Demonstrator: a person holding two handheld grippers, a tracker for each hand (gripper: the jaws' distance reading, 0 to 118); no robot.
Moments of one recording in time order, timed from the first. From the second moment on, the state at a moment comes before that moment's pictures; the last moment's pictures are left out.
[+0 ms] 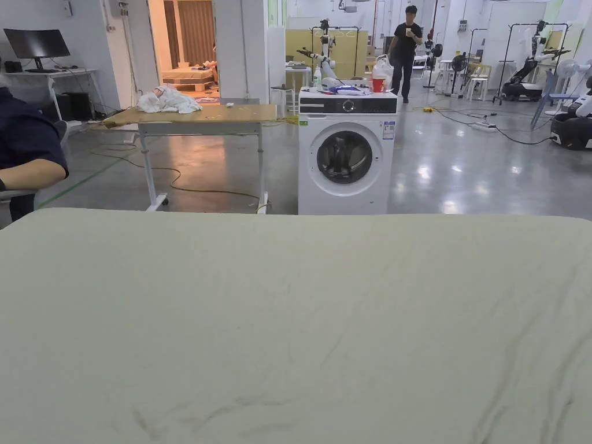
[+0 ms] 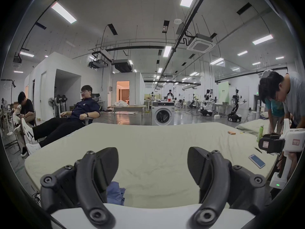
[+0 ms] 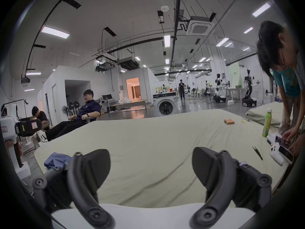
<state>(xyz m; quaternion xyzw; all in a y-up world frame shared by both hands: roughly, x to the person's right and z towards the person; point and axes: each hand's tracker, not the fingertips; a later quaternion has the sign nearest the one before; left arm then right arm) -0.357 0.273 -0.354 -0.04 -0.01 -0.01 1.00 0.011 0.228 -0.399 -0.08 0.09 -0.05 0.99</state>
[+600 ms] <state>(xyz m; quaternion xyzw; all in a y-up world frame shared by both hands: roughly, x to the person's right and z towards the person) -0.358 0.276 -0.357 -0.03 0.01 0.00 1.00 0.003 0.232 -0.408 -0.08 0.06 -0.03 0.99</state>
